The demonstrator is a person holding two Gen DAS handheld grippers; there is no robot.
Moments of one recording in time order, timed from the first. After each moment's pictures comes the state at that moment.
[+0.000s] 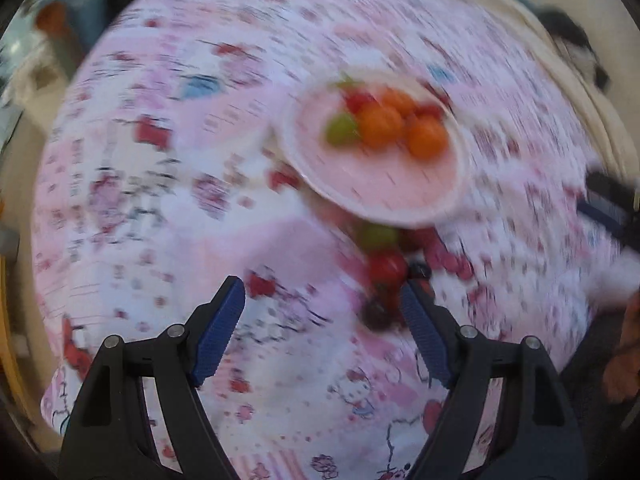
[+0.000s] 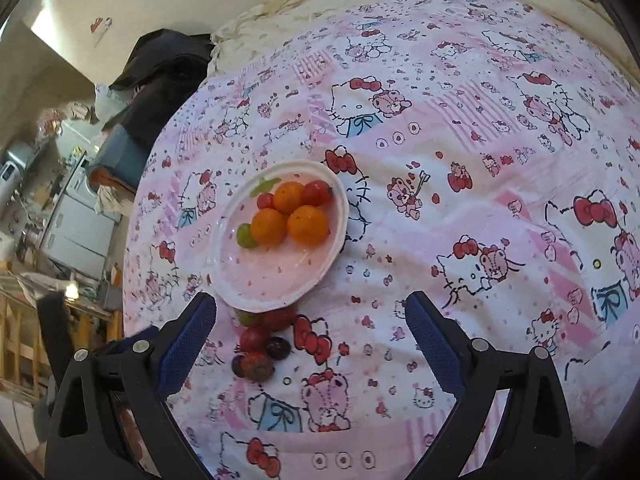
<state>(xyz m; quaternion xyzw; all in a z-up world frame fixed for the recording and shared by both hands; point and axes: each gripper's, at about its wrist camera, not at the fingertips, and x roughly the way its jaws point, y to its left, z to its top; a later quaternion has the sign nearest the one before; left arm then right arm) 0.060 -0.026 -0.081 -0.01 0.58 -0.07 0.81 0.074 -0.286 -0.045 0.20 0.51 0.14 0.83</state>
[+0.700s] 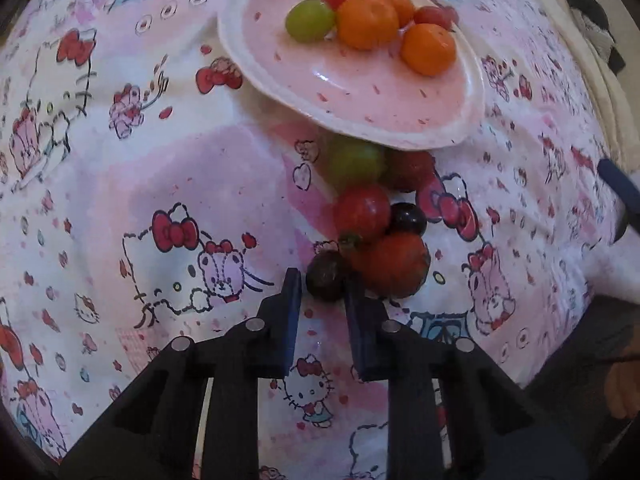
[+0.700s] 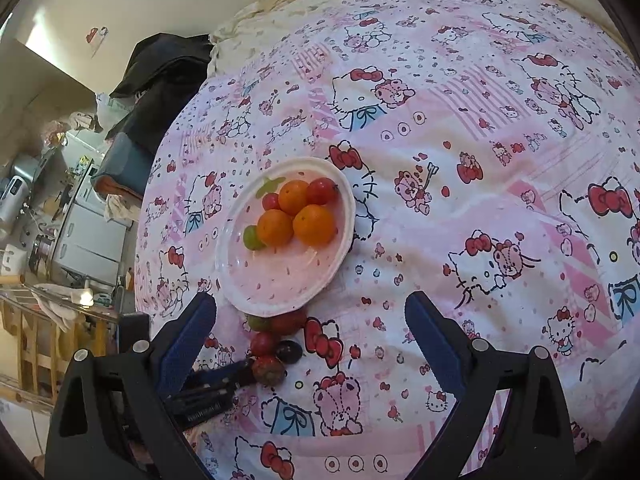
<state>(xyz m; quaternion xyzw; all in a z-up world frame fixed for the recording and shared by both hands) 0.067 -0.051 -0.137 -0.05 0.68 -0.09 0.73 0.084 -0.290 -0.050 0.23 0.52 0.15 0.81</state>
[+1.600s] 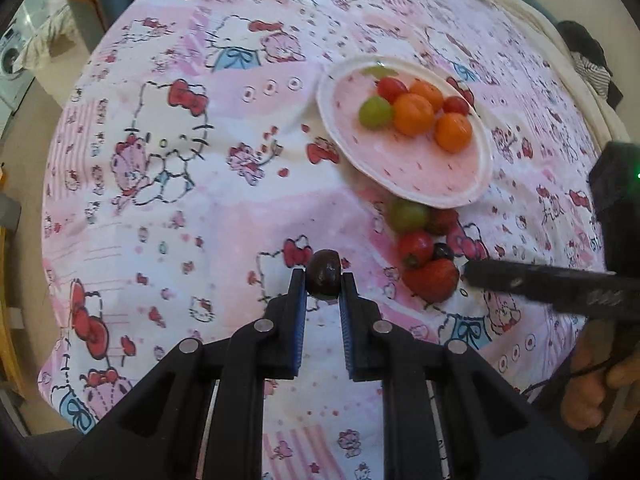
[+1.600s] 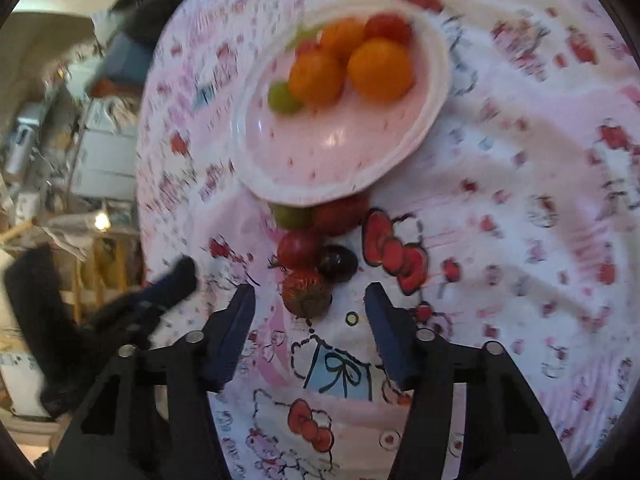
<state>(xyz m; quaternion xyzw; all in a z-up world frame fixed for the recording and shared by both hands) 0.052 0.009 -0.081 -0.06 0.59 -0.04 0.80 0.083 -0.207 -0.126 0.20 0.66 0.23 0.69</state>
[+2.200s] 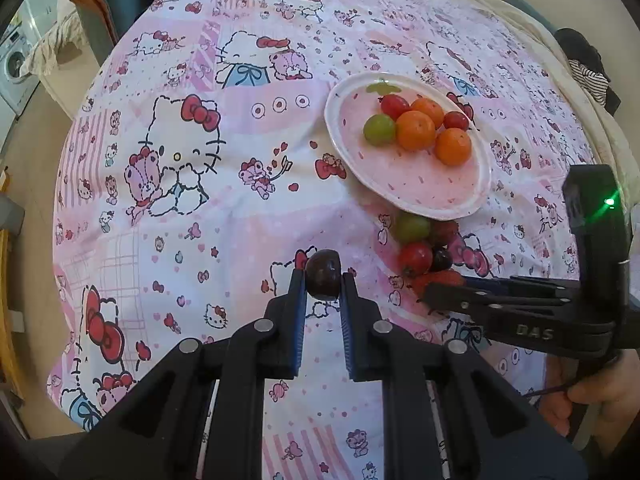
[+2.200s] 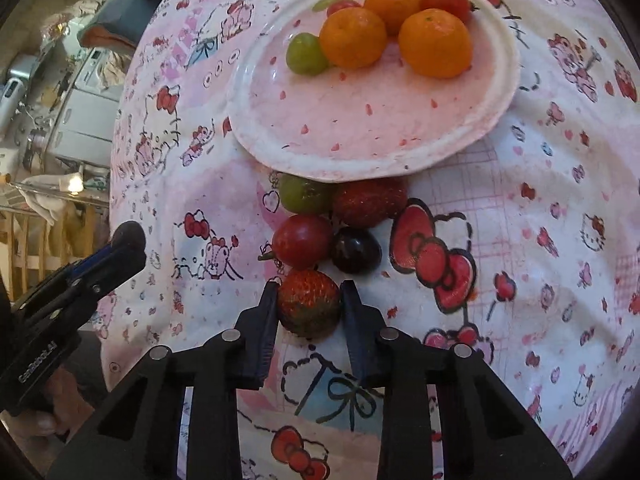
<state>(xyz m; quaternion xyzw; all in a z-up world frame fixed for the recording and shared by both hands) 0.047 0.014 -0.068 -0.05 0.57 -0.04 0.82 0.075 -0.176 -0.141 0.14 0.66 0.24 0.70</state>
